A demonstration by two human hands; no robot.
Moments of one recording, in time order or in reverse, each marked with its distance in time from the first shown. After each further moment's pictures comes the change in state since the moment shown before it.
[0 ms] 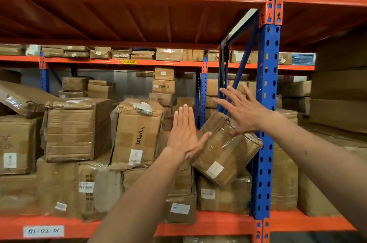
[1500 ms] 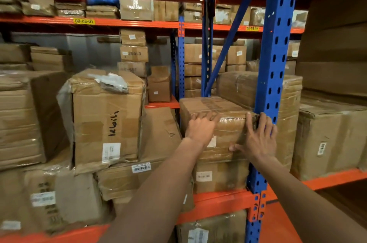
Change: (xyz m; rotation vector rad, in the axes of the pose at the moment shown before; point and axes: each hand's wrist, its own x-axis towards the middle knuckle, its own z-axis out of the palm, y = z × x) left_hand 0.055 0.018 0.125 -0.017 -0.308 0.311; right_hand -0.033 -0.079 0.199 0.195 -0.217 0.855
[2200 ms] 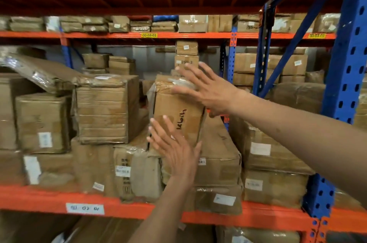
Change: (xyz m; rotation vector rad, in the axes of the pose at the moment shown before) left_hand -0.179 -0.093 -0.008 -0.139 0.673 -0.848; right_hand -0.004 -0.220 -0.199 -0.316 0.508 -1.229
